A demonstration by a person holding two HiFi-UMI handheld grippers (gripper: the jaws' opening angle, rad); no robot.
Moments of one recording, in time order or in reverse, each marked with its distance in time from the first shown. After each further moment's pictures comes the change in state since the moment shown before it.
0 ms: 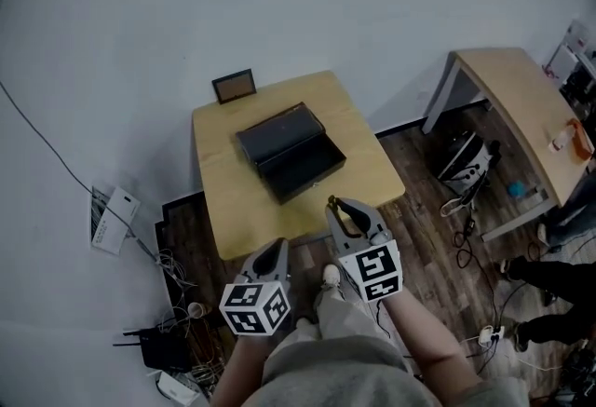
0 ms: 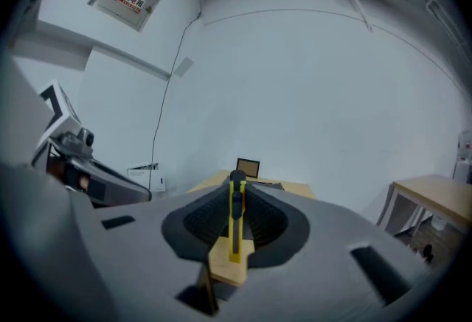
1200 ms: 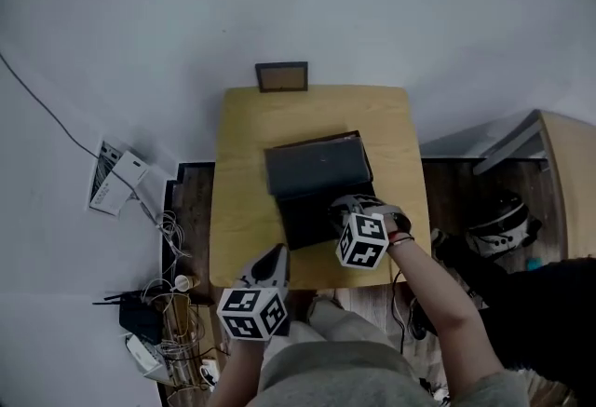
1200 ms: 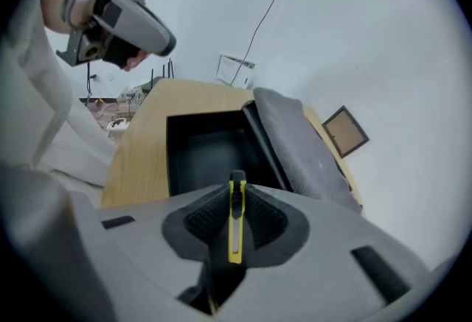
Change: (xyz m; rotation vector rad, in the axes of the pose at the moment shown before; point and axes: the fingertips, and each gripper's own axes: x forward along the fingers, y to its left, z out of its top) left arm 0.134 0.105 0.022 -0.203 0.021 0.294; right arm 0.238 -0.032 -0.147 -0.876 0.539 0.777
